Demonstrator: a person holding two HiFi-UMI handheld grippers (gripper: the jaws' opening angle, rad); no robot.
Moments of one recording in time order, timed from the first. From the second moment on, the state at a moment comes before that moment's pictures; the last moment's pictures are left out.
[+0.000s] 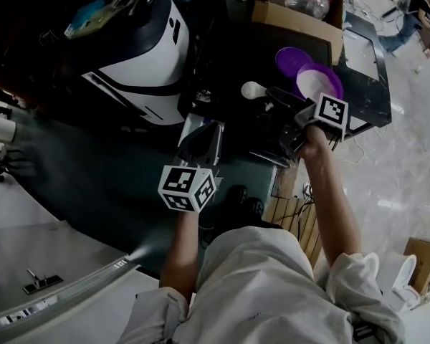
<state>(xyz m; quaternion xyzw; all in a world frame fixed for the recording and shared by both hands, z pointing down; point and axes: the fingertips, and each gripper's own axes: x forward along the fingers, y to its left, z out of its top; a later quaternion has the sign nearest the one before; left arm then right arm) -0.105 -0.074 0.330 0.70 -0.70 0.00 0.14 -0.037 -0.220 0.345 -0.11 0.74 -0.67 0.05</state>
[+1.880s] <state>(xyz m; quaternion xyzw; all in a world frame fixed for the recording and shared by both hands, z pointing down) -0.163 0.006 0.466 0.58 -0.78 -0.03 0.24 -0.121 -0.105 0.486 -0.01 0.82 -0.57 -0.10</state>
